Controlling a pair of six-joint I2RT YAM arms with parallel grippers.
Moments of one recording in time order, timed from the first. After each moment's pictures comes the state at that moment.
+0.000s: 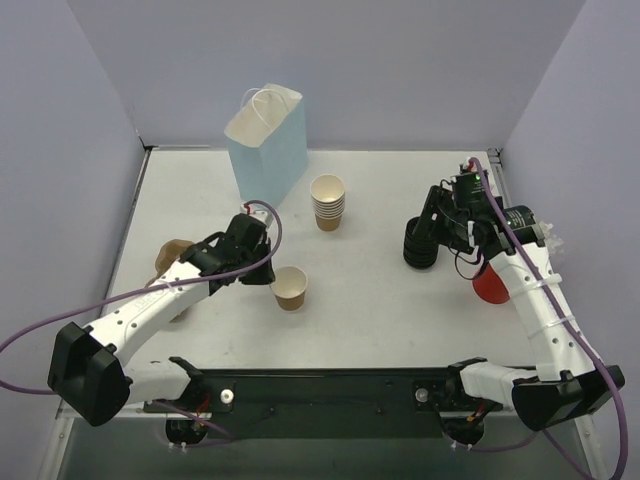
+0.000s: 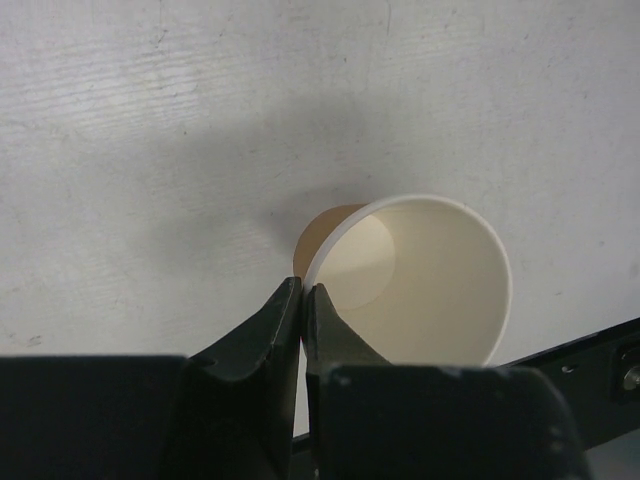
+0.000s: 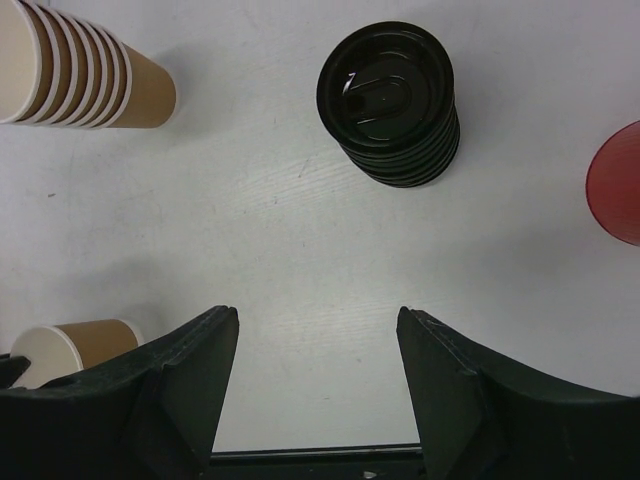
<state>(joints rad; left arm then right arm) -0.62 1.24 0.97 -0.66 -0.04 -0.54 0.28 1.19 1.36 -1.05 0.13 0.54</state>
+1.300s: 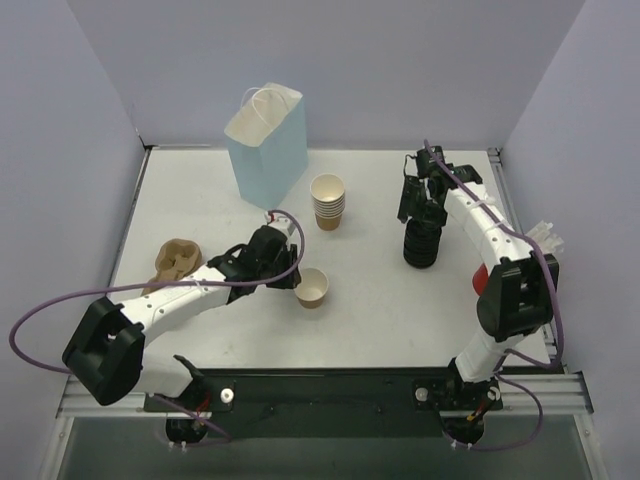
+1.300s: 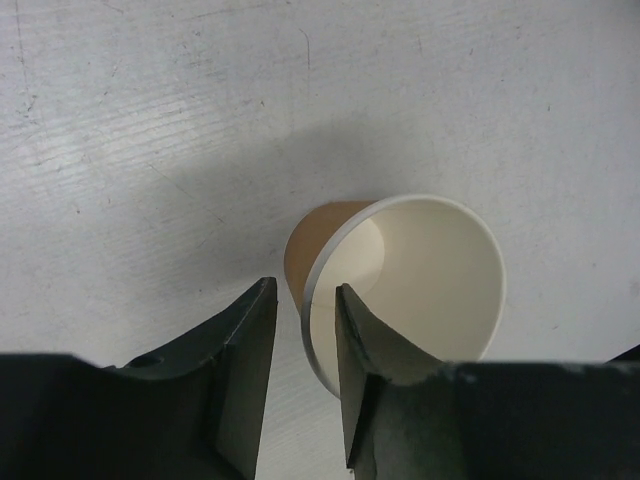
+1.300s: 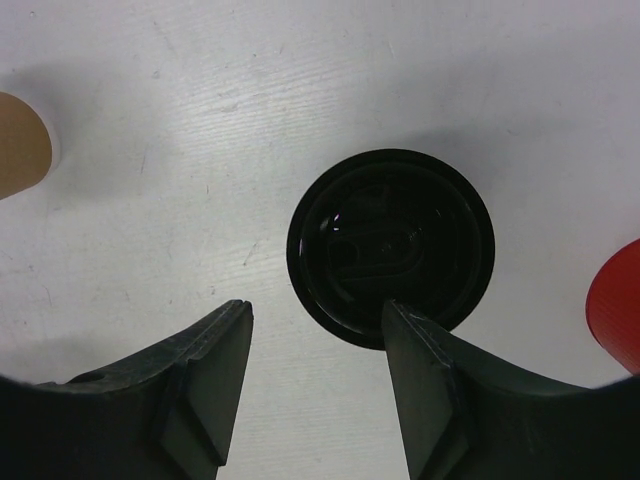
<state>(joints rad) -0.72 1.36 0.83 -0.28 -0.05 -0.55 0.22 1.67 1.47 -0.88 0.16 0.38</state>
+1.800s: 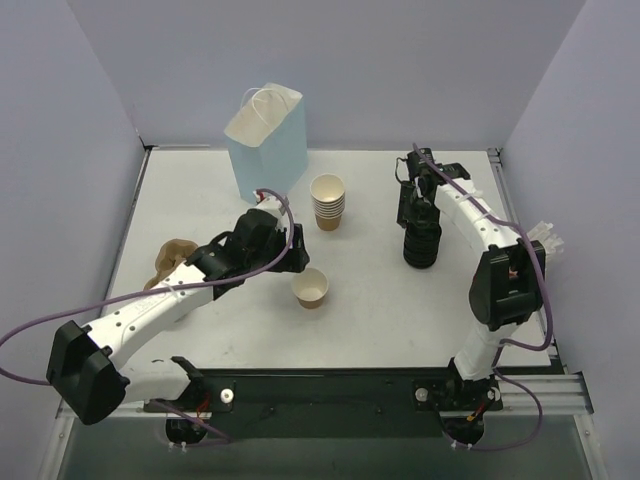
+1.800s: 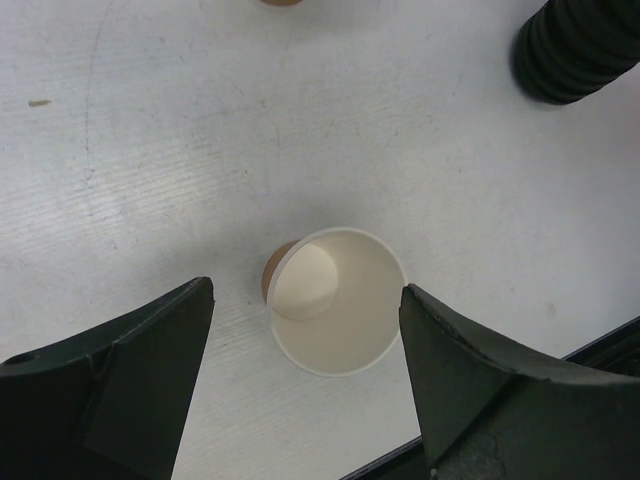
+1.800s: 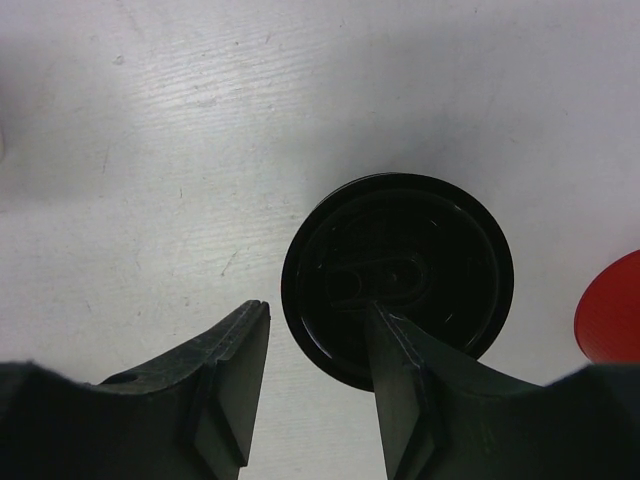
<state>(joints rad) -0.72 1.26 0.97 -0.40 -0.10 -0.54 0.25 1.78 1.52 -0.90 0.19 0.34</state>
